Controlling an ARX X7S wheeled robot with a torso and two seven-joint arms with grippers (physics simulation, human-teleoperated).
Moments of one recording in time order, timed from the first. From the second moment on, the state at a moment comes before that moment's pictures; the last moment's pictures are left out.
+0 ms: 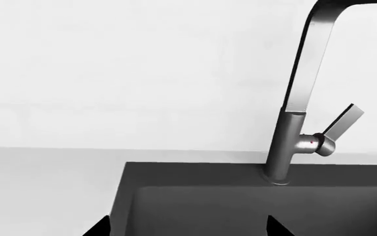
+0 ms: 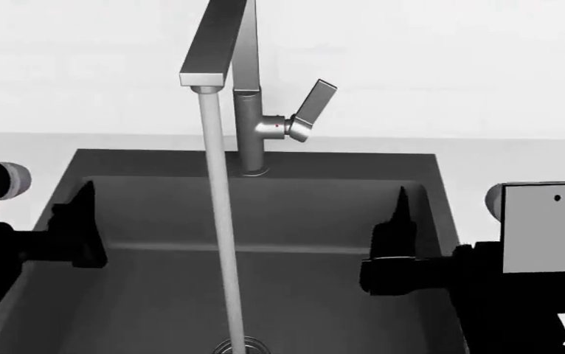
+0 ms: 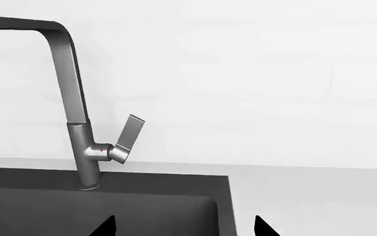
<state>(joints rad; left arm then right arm) -0.75 -0.74 0.65 0.27 -1.18 -0.43 -0.70 0.52 0.67 -0.15 -0.48 1.01 0.78 0.52</state>
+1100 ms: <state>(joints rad) -1.40 -0.03 0.09 -1.27 -0.05 -0.26 0.01 1.44 0.19 -0.36 1.28 0.42 0.29 -0.20</state>
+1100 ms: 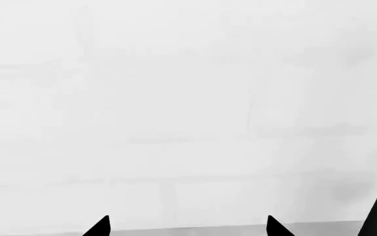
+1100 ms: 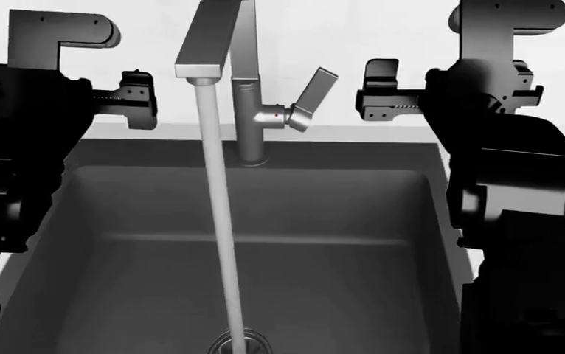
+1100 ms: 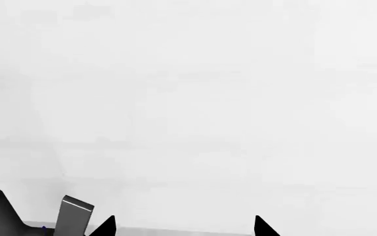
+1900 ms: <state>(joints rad) -1.43 -0.07 0.08 -1.22 -0.04 -0.29 0.01 1.48 0.15 -0.19 1.31 0.25 0.14 -0.27</state>
